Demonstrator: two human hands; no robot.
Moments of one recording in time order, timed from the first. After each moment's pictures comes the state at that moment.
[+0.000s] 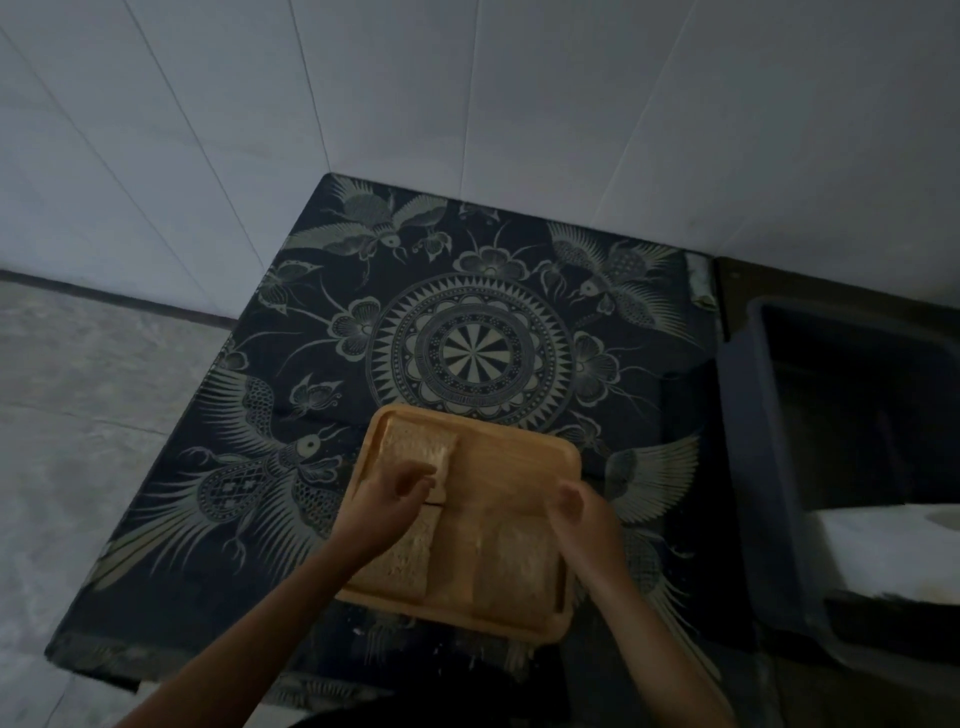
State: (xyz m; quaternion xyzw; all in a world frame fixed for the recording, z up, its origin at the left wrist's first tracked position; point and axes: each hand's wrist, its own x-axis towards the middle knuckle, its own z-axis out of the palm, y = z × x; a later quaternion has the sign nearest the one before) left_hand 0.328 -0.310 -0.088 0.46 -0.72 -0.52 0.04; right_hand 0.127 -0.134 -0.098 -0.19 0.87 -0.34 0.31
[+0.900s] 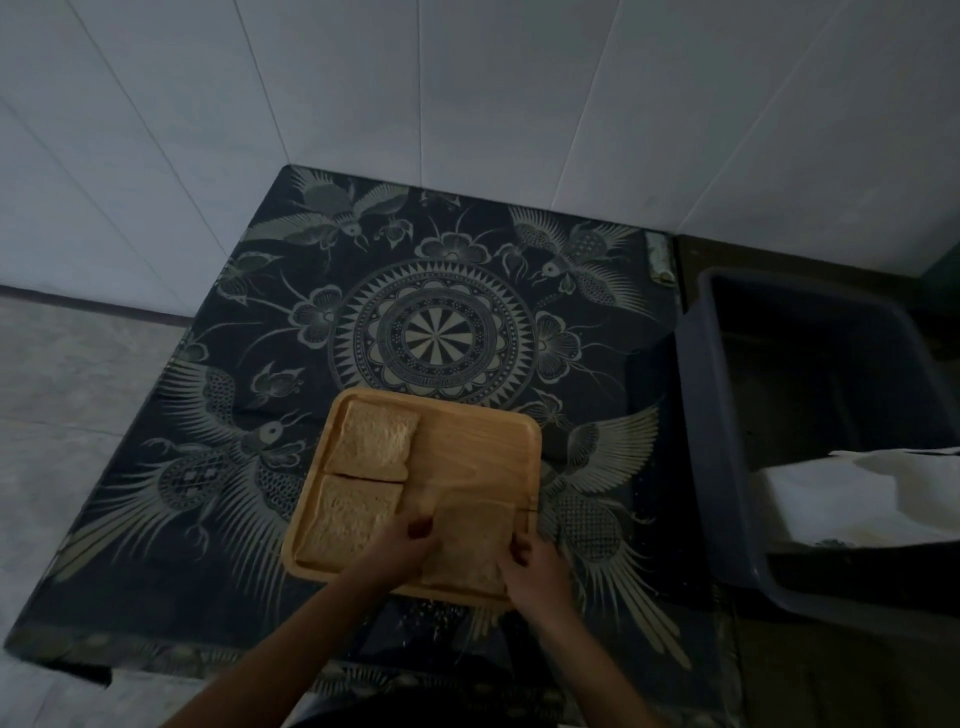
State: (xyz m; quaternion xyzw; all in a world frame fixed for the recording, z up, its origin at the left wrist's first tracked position) left_hand 0.303 -0.223 -0.115 0.49 -0.60 -0.62 -0.10; right_hand 0.174 -0.071 -0.132 -0.13 0.84 -0.33 0.41
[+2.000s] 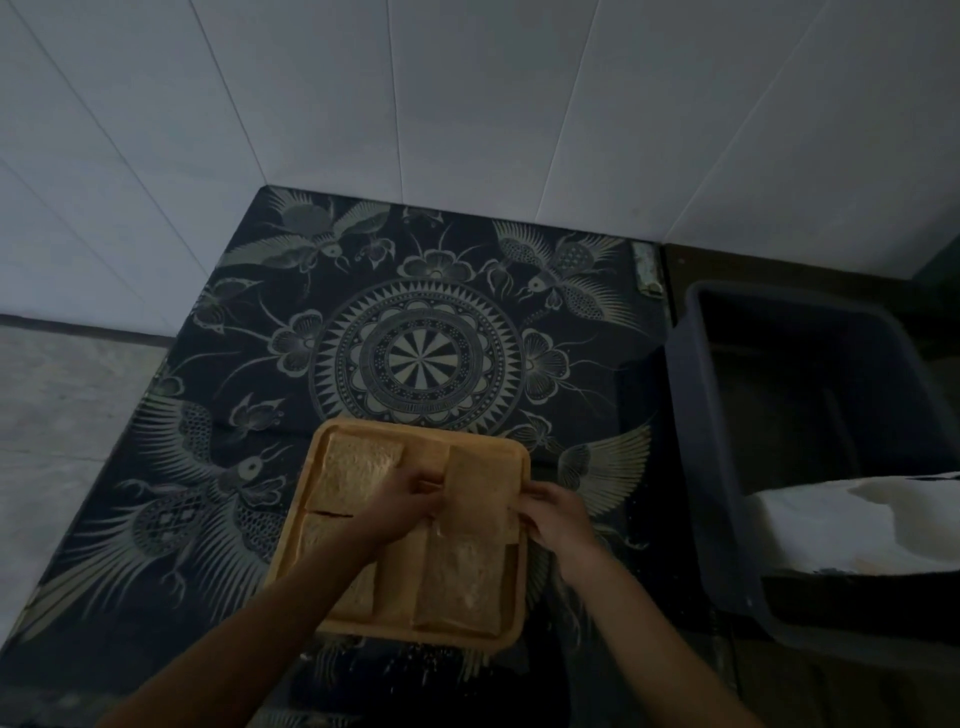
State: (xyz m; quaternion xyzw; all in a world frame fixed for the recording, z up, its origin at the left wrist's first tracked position) left_hand 0.240 -0.284 -0.094 0.45 -0.62 -0.64 -0.05; right_hand 0.078 -0.125 -0.110 0.02 0.75 -0.46 0.47
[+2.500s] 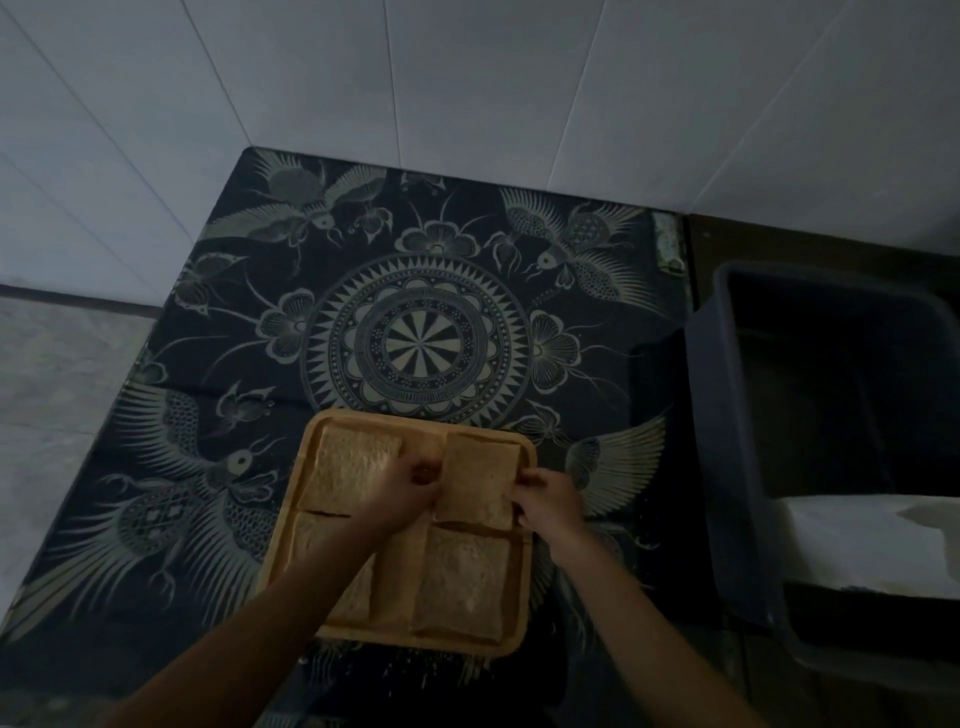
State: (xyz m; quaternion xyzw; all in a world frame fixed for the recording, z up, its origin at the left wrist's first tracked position) left_hand 0.220 -0.299 -0.128 0.48 -0.68 -0.56 -0.06; right_hand 0.069 -0.157 -0.132 -0.02 0.82 -0.37 0.44
